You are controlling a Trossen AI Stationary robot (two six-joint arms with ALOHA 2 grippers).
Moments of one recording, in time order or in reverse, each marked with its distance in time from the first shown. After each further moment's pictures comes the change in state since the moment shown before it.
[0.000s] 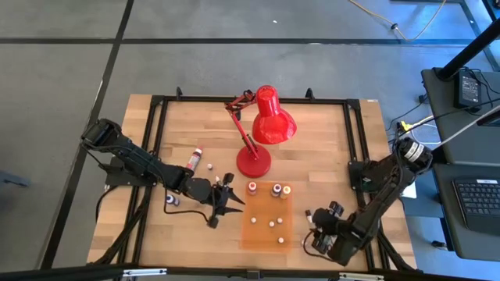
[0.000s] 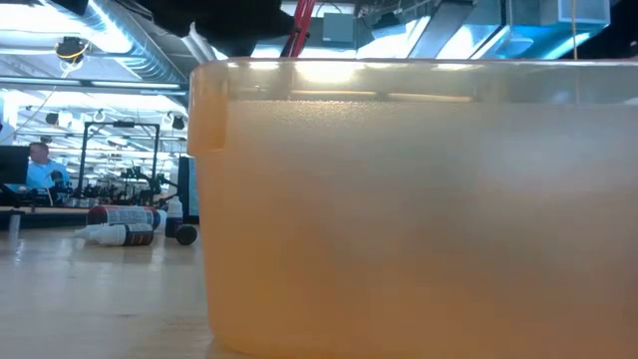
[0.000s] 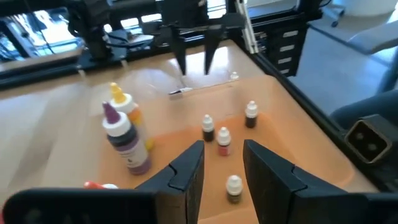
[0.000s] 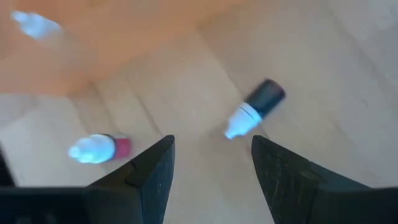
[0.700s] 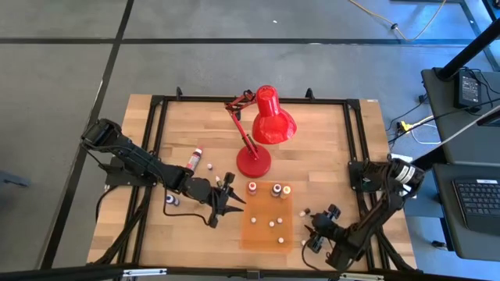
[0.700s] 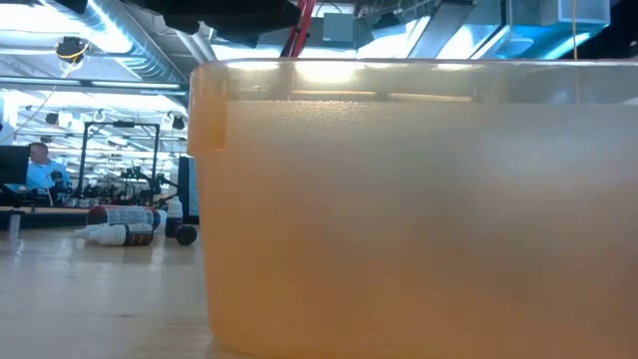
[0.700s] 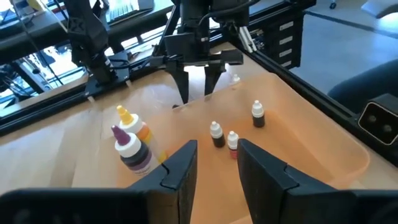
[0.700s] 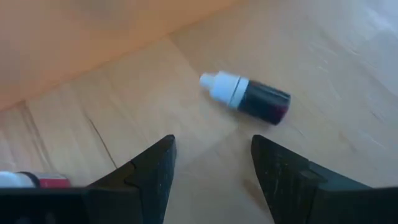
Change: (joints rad) left arm 0.001 0.000 0.000 0.027 -0.018 0.182; right arm 0.059 0.252 0.005 0.025 0.230 0.180
